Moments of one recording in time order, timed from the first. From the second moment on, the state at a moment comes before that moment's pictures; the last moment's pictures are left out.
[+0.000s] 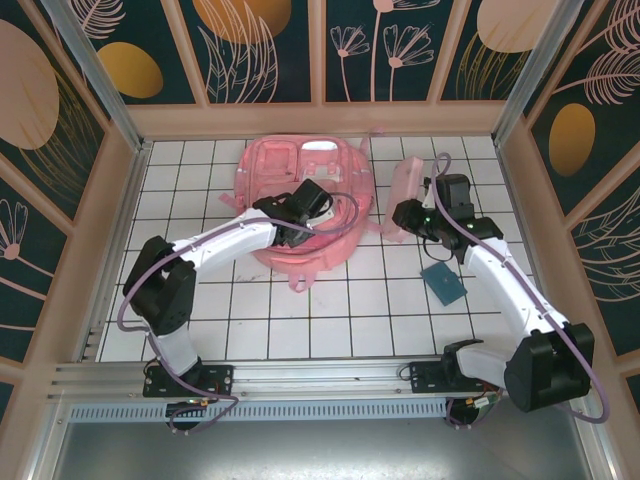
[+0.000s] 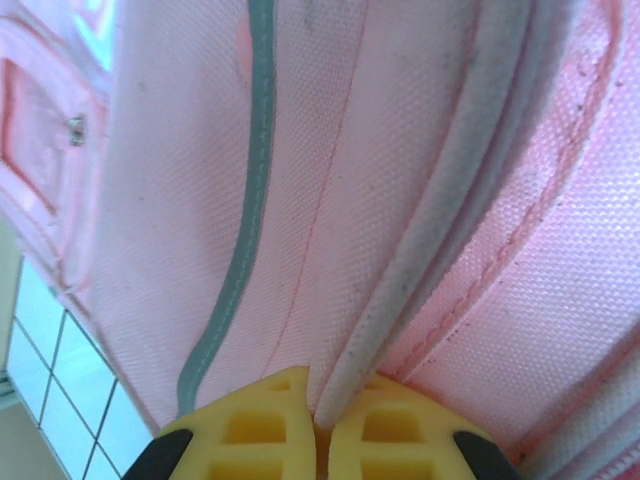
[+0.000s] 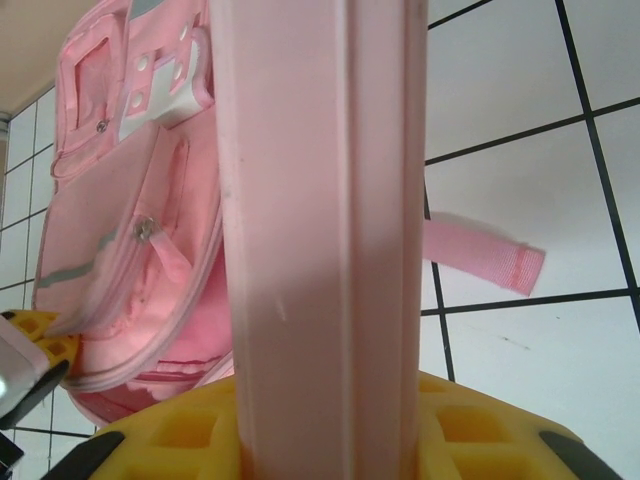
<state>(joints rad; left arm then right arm) -0.76 1.77 1.37 -0.64 -0.43 0.43 0.26 1.18 0.95 -0.52 -0.25 0.57</state>
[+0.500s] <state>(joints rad) -0.75 1.69 1.38 -0.50 -0.48 0.35 0.30 1.14 0.83 -0.42 -0.60 0.70</state>
